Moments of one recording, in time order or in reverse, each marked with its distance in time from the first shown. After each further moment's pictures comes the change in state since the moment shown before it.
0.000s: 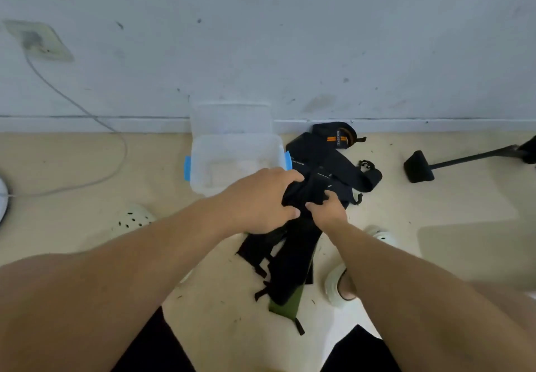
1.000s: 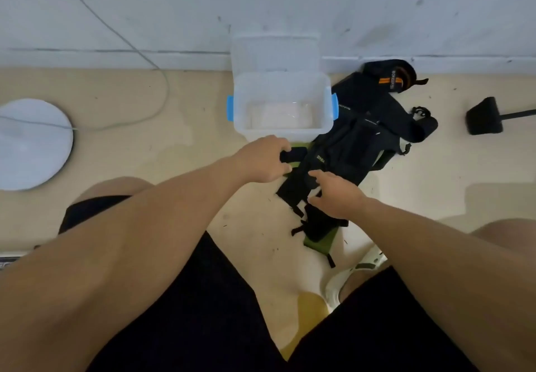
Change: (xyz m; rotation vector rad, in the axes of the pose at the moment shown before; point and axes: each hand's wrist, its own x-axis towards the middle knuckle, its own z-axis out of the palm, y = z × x) left_hand 0.002 -0.103 0.050 -0.154 -0.080 -0.242; right_hand -0.088 -0.010 0.048 -0.794 -0.447 -0.406
